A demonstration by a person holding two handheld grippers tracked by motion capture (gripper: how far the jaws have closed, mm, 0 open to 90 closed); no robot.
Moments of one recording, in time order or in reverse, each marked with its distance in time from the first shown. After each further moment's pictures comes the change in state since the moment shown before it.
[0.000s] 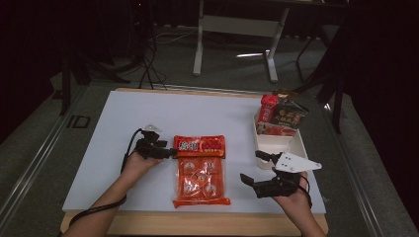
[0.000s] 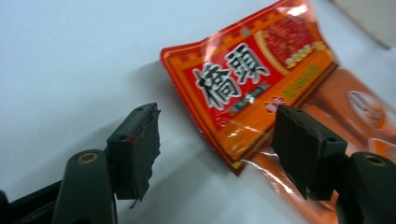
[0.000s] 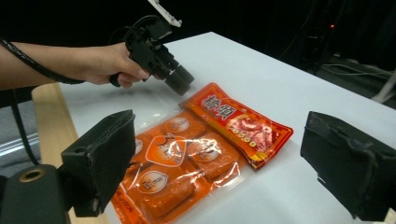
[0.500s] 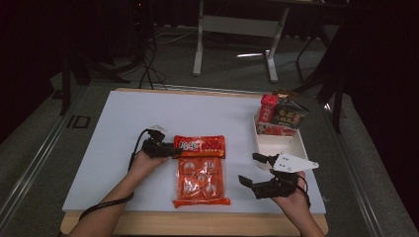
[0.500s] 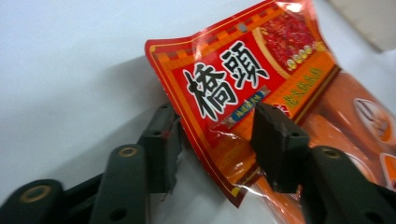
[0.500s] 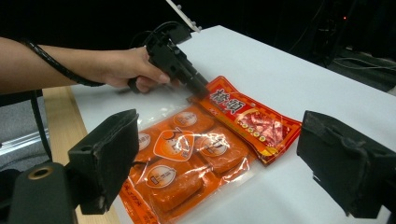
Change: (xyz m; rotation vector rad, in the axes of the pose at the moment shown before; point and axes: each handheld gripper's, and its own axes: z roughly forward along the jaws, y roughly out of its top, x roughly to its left) left arm 0.002 0.004 0.023 0.021 -0.077 -0.025; right arm 0.000 -0.004 0.004 0.022 0.035 0.017
